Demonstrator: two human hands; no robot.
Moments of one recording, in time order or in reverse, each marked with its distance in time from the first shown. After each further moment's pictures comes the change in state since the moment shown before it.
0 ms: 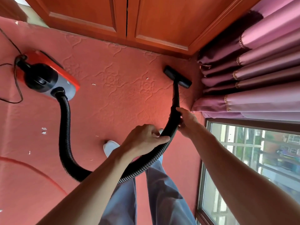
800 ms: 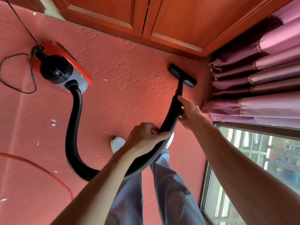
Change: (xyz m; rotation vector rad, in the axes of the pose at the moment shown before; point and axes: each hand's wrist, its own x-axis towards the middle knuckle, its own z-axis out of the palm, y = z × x) left_hand -0.014 -0.047 -0.013 -0.252 0.123 -0.075; right_hand -0.021 -0.004 0.061 0.021 -0.063 -0.074
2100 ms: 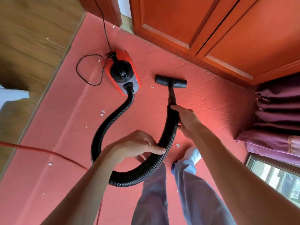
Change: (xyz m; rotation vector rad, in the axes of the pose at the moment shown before) left_hand -0.093 -0.082 -0.126 -0.284 -0.150 -0.156; right_hand -0.090 0.056 0.151 -0.413 -0.264 -0.074
